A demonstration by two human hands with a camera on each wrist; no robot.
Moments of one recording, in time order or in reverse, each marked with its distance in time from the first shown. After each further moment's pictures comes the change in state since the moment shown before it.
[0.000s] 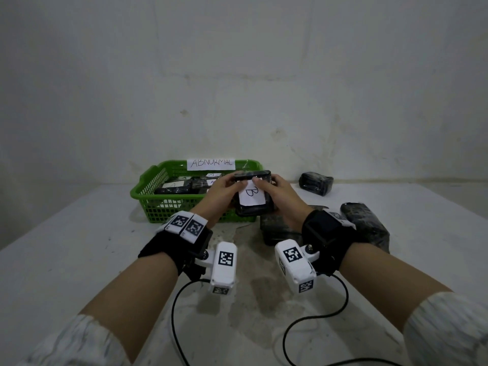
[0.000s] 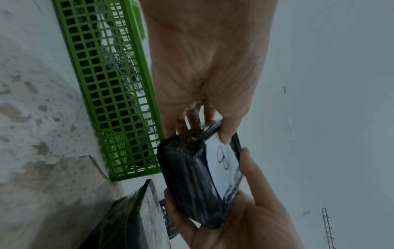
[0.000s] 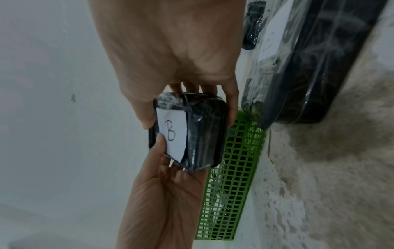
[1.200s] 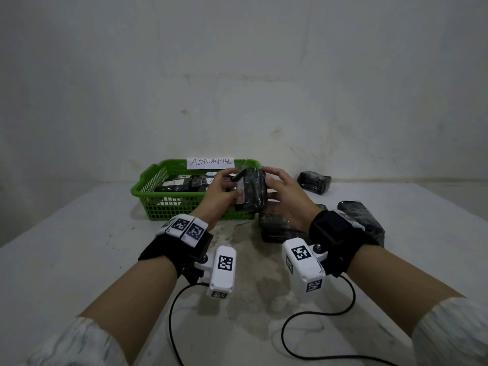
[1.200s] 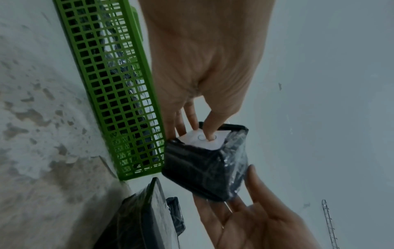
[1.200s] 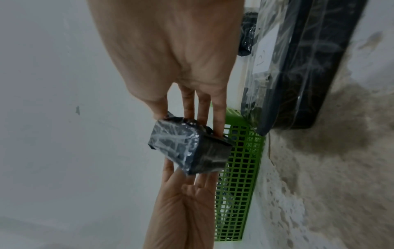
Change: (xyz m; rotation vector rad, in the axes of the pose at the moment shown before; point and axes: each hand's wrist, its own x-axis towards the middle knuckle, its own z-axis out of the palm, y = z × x) left_hand -0.007 -0.009 0.000 -0.003 0.077 0.065; right_hand -0.016 -0.005 -0.018 0.056 -0.104 -0.053
